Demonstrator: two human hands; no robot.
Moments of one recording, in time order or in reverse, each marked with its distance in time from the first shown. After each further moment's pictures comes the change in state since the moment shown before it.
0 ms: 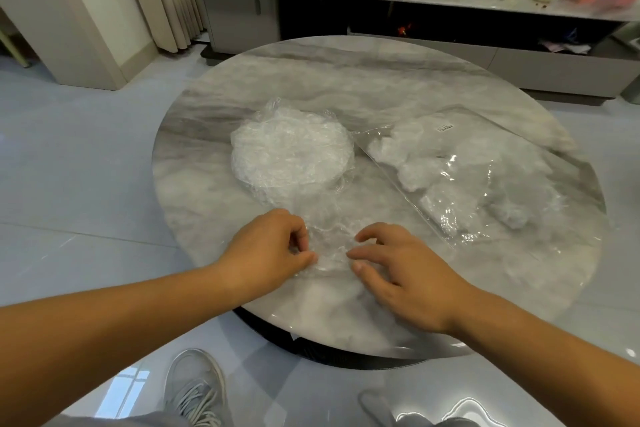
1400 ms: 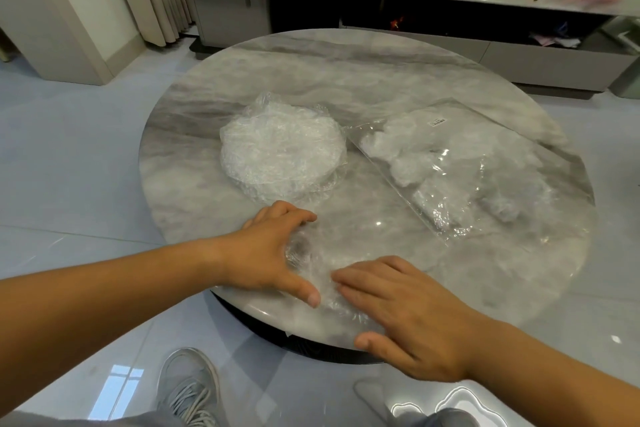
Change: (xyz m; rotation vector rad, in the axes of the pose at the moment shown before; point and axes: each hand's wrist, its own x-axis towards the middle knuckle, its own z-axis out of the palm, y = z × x) left_hand 0.014 -0.006 -0.011 0.054 -0.438 0.104; right_hand -0.037 0.010 0.014 -0.338 0.003 -0.466
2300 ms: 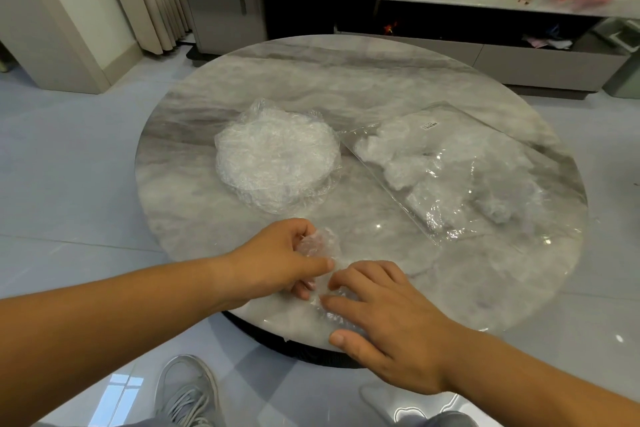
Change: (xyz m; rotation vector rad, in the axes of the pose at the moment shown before) left_hand -0.008 0.043 0.014 -0.789 0.097 -0.140; right_hand 0.009 -0.019 0.001 0.104 -0.079 0.190
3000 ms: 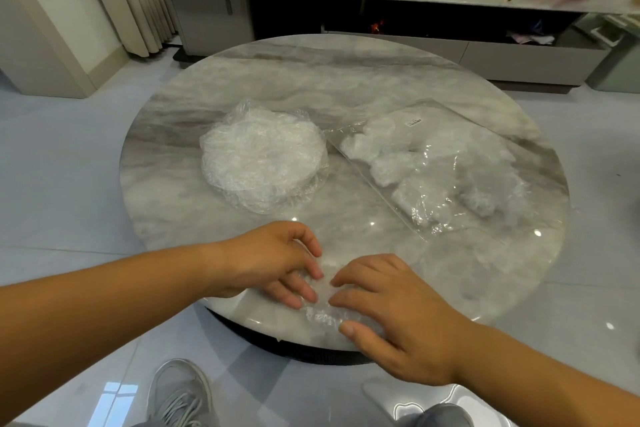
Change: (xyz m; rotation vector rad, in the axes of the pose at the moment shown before) left_hand 0.002 0.016 0.001 0.019 -0.165 -0.203; right_hand -0.018 0.009 -0.006 0.102 0.156 -0.013
